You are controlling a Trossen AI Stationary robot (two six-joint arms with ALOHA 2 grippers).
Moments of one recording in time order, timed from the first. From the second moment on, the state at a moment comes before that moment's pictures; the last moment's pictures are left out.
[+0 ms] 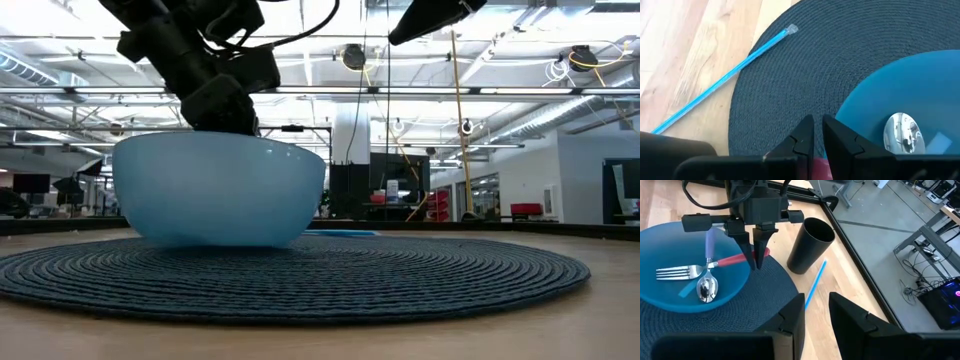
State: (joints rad) left arm -0.06 1.56 0.85 -0.14 -0.15 -0.06; right arm 0.37 1.37 1.11 -0.47 0.79 0.18
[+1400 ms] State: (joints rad) left arm -0.05 1.46 0.85 -0.21 -0.26 0.06; right arm 0.37 1.37 1.01 -0.33 0.79 0.16
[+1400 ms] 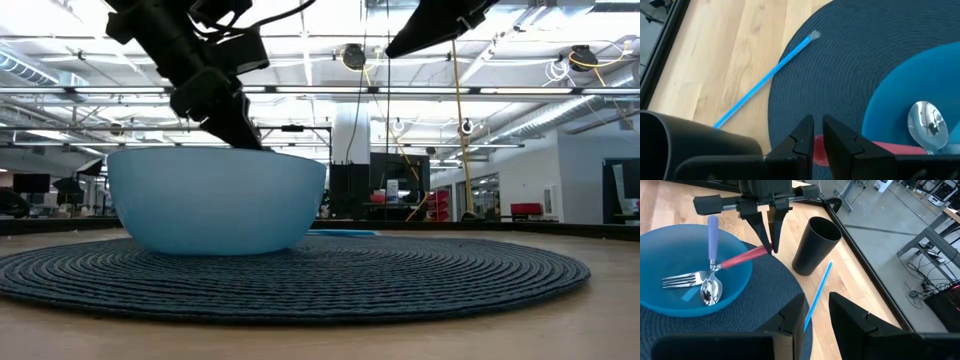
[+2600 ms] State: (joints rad) left arm -0.12 1.46 0.85 -0.33 -0.29 -0.02; right arm 0.37 1.37 1.01 -0.32 0.79 0.16
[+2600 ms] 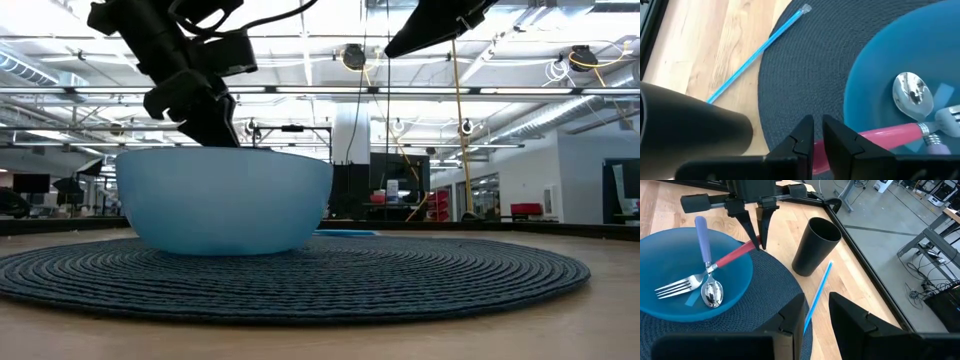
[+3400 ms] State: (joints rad) left arm -0.23 1.20 0.85 -0.46 -0.38 -0.07; right arm 0.36 1.37 1.01 -0.23 0.78 -0.01
